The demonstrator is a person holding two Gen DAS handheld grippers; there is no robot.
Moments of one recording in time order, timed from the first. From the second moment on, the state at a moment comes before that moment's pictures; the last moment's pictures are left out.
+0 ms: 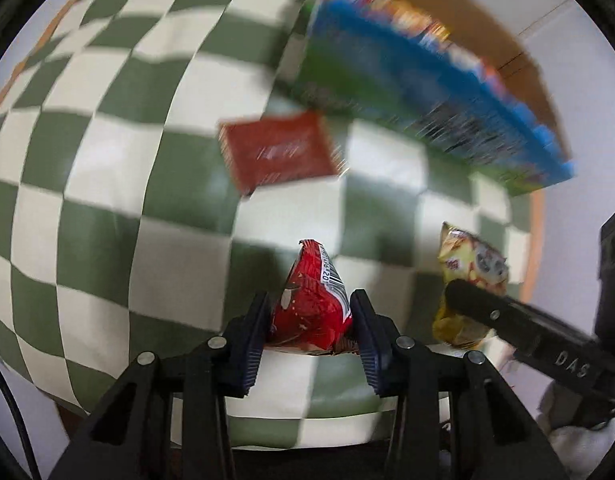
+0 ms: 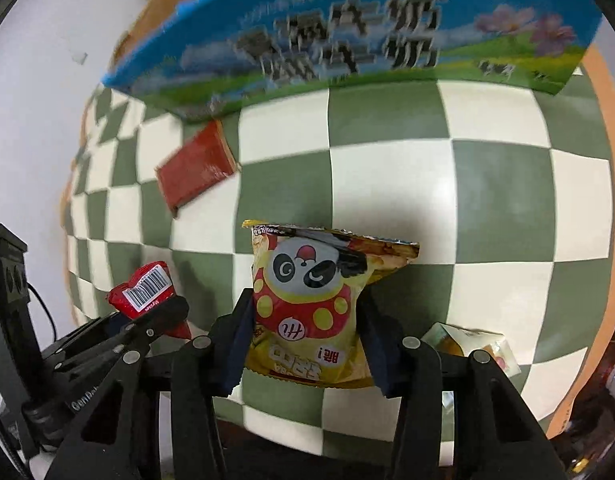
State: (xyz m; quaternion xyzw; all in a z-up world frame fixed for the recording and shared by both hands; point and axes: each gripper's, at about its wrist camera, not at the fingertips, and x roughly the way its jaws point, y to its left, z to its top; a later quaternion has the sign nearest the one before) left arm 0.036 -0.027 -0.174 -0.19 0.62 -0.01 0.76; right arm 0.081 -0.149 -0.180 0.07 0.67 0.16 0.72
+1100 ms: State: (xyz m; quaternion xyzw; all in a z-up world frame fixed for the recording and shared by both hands) left arm 0.370 -0.068 -0.131 -0.11 0.66 -0.09 0.73; right arm 0.322 -0.206 -0.073 0.02 0.58 0.13 0.80
